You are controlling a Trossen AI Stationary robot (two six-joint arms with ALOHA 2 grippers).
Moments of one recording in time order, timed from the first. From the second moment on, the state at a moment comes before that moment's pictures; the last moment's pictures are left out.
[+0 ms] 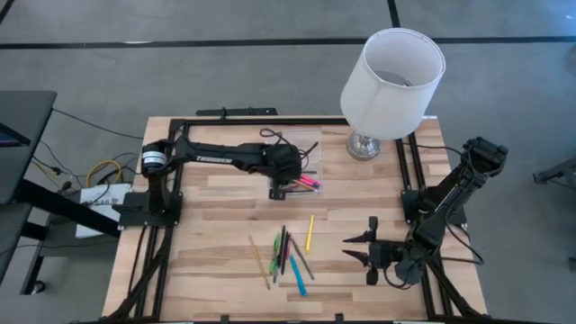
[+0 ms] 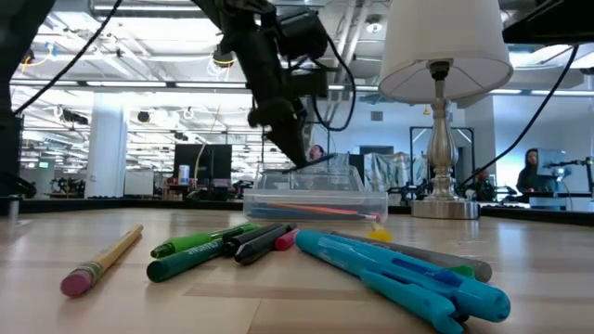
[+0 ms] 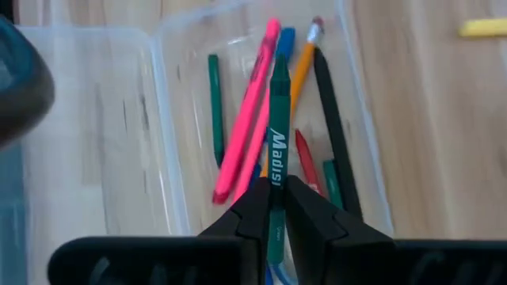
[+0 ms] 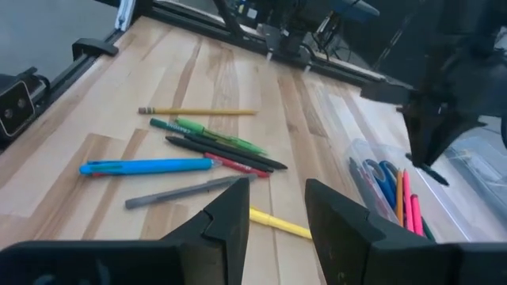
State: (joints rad) left arm 0.18 1.90 1.41 -0.57 -0.10 0.38; right arm 0.94 1.34 0.60 0.09 0.97 0.19
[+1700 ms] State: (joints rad) left arm -0.57 1.27 1.04 -0.77 -0.56 -0.29; right arm 0.30 1.65 0.85 -0.08 0.08 -0.35
